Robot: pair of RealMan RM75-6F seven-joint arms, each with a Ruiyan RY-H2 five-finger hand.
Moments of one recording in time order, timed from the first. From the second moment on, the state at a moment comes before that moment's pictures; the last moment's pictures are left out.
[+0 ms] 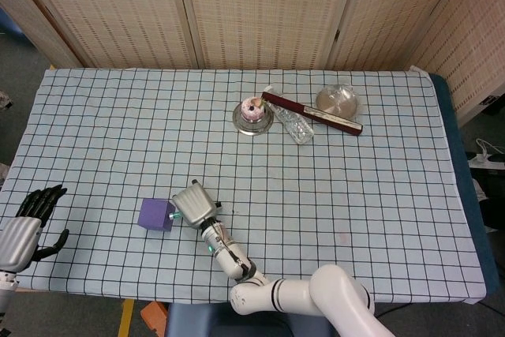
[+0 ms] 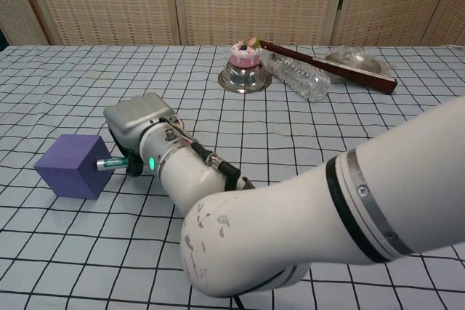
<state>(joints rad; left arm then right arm) -0.18 -1.14 0.00 -1.39 1.57 1.42 -0.30 1.38 -2.27 0.33 -0.89 -0.72 0.95 -0.76</state>
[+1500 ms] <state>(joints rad) -0.18 -1.17 0.01 -1.42 1.57 1.41 -0.13 0.57 -1.44 -0.18 -1.64 -1.20 1.40 -0.45</state>
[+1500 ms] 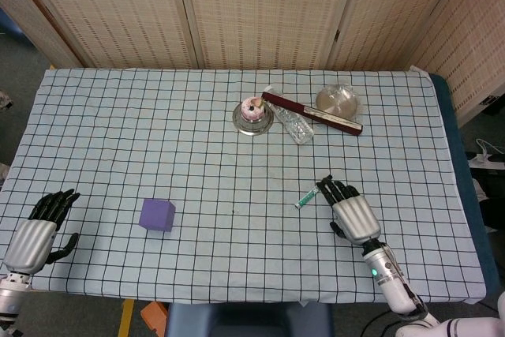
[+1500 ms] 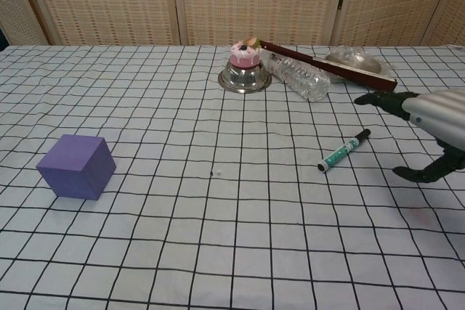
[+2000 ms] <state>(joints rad) -0.16 -1.19 0.00 -1.43 1.57 1.45 -0.05 0.23 -1.27 -0.18 -1.61 -1.41 1.79 -0.29</state>
